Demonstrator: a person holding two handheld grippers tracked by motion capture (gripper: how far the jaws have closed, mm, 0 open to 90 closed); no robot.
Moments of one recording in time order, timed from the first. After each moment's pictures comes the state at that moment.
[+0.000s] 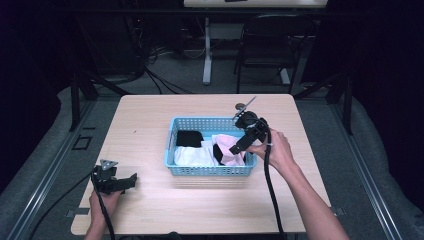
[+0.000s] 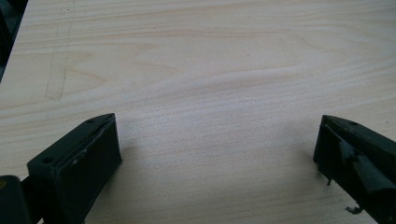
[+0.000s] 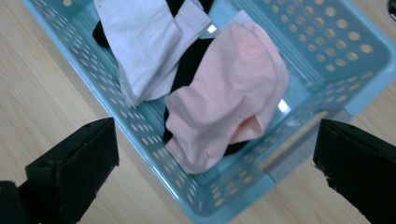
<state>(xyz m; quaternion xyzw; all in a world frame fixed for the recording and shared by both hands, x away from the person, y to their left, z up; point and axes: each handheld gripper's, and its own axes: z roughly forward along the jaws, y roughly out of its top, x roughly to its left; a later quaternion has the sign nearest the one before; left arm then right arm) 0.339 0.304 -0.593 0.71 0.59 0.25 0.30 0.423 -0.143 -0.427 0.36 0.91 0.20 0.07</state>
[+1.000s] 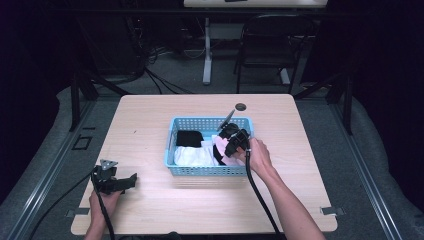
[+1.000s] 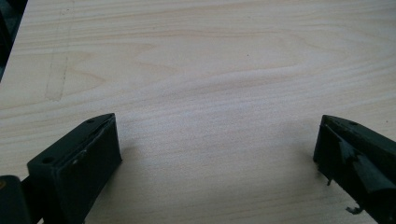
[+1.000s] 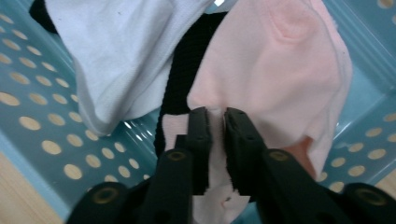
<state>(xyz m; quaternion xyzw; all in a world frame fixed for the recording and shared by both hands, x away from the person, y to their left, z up) 0.339 0.304 -0.593 0.71 0.59 0.24 0.30 0.449 -0.106 -0.498 0.38 0.92 0.13 0.04</state>
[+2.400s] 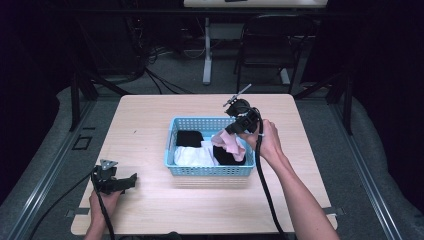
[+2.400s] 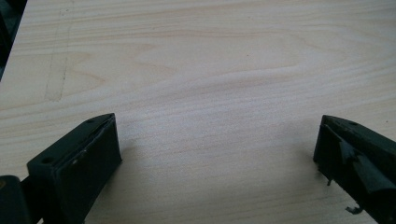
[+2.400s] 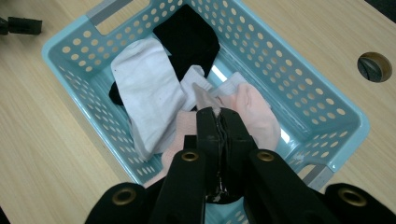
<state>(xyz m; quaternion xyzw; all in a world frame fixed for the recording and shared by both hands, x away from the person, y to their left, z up) 0.339 0.304 -0.593 0.71 0.59 0.24 0.30 0.431 -0.122 -0.394 0.36 0.89 0.26 0.10</state>
